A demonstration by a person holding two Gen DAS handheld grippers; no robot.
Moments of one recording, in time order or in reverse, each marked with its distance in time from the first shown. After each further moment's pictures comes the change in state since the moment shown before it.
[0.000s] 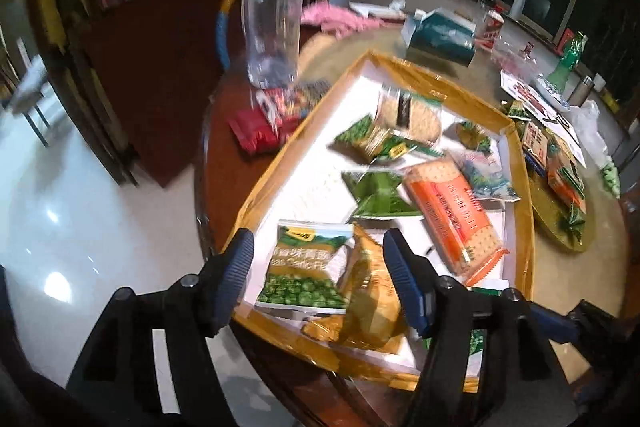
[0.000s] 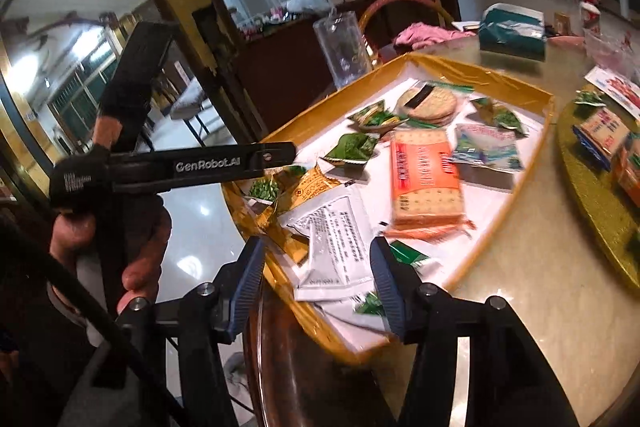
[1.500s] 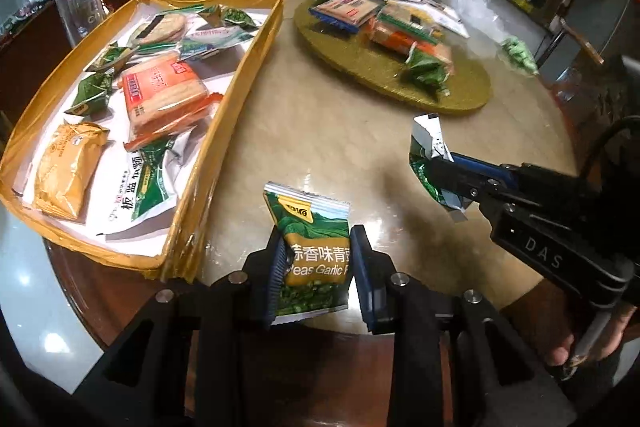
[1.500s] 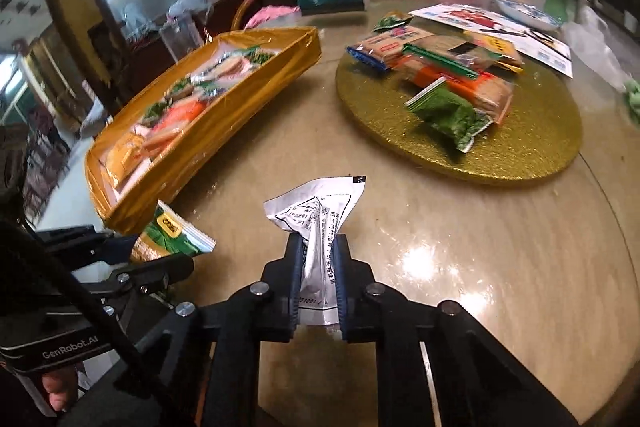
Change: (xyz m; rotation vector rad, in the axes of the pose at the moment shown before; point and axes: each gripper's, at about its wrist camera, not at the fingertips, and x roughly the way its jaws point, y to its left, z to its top) left arm -0.002 -0.178 -0.105 0.249 0.167 -0.271; right arm -0.094 -0.130 -0.070 0.174 0.038 -0.322
